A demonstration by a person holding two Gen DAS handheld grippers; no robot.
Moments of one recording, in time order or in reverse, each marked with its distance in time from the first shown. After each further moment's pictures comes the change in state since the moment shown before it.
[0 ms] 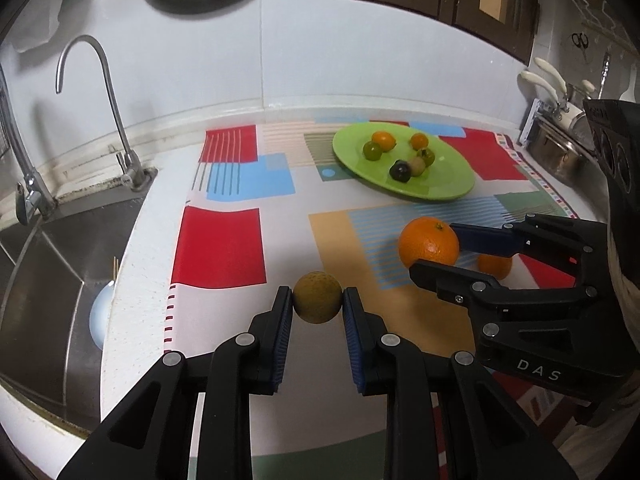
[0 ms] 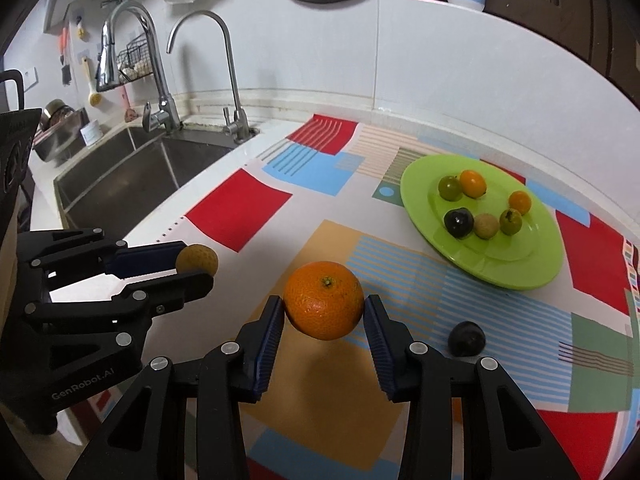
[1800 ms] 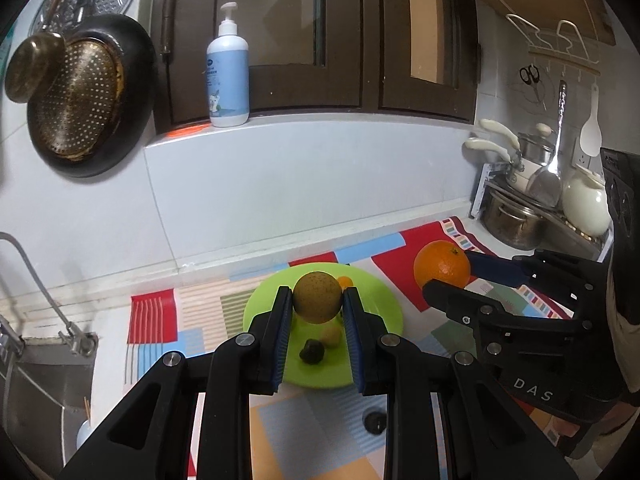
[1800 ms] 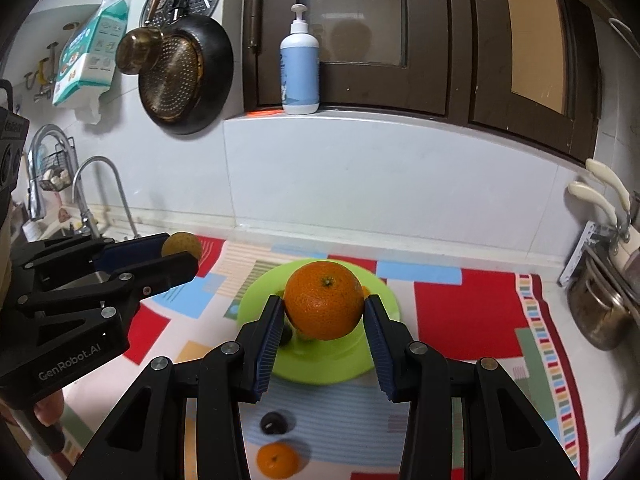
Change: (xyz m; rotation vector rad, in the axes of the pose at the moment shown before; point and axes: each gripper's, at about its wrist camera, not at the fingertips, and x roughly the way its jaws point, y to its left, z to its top) left arm 0.002 -0.096 0.155 0.144 -0.249 -0.115; right arm -0.086 -0.132 0.056 0.156 -0.249 -0.249
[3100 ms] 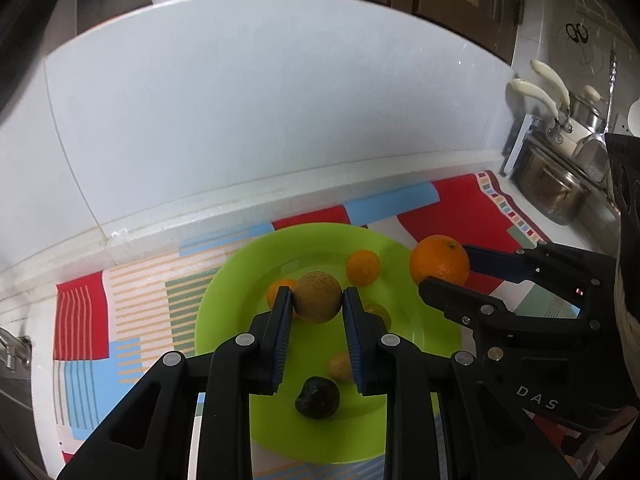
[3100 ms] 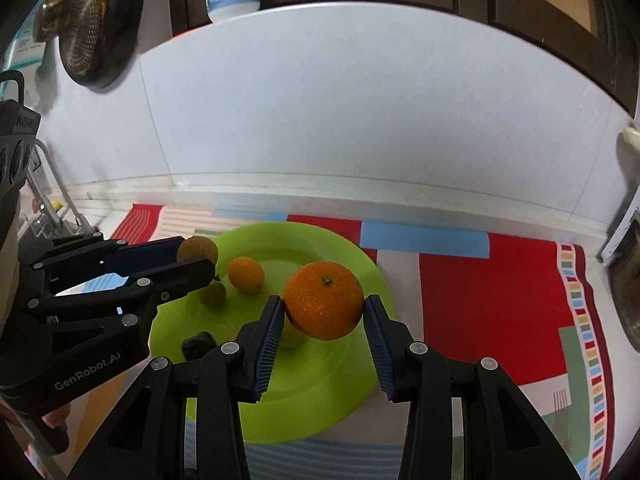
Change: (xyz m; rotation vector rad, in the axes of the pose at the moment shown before) left arm 0.162 0.017 -0.012 -0.023 0.222 -0.053; right arm 0.145 -0.054 -0.008 0.056 0.214 0.021
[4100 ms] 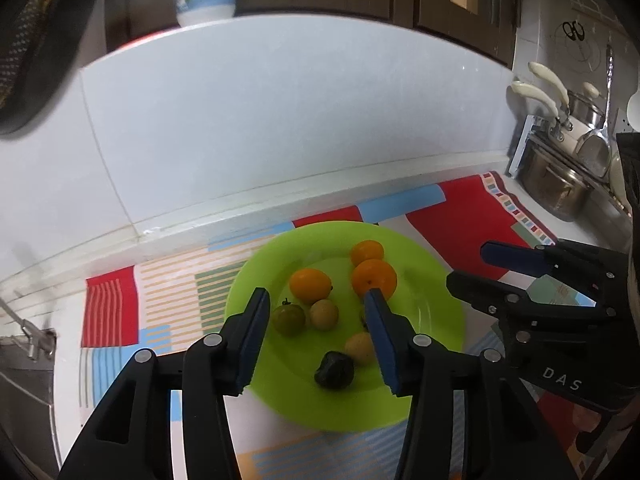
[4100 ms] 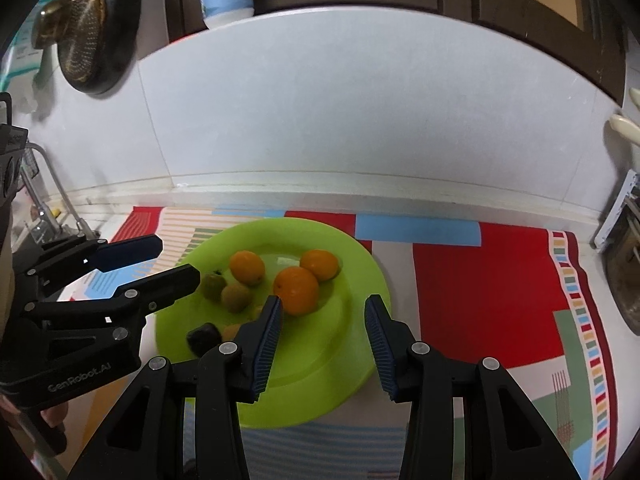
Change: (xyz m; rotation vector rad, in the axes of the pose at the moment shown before) left arm -0.037 0.000 -0.012 0.010 -0.043 0.061; right arm -0.028 0.007 -0.009 0.030 -0.020 -0.012
